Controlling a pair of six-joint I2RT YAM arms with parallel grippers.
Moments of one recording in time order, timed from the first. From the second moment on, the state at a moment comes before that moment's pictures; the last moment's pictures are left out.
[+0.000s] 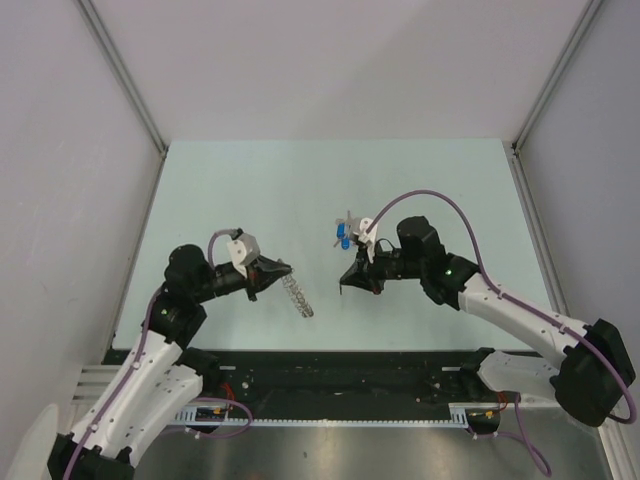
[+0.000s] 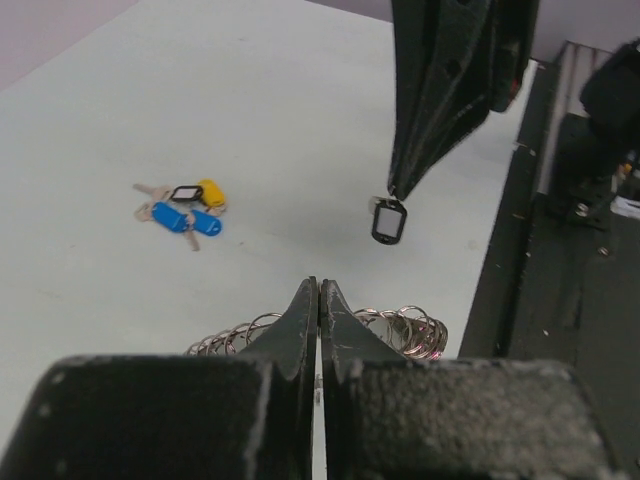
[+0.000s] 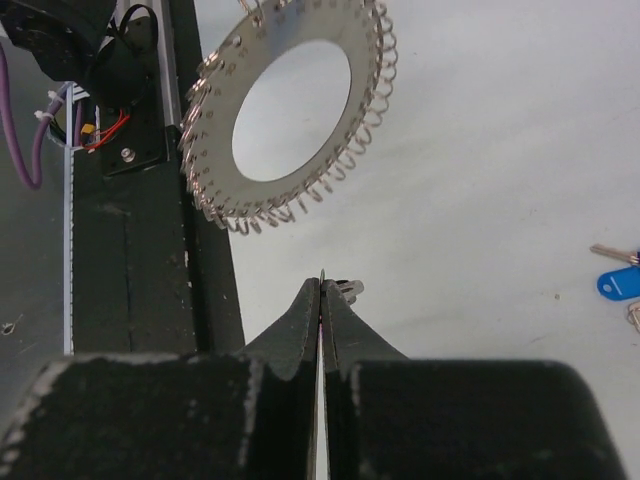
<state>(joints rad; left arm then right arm) -0.37 0.61 0.54 -0.08 0.74 0.07 0.72 1.16 0.79 -0.07 -0.64 -0.11</state>
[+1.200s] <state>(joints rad) -0.48 1.51 0.31 1.22 1.01 -0.45 0.75 1.14 0.71 0.06 -0.57 -0.08</state>
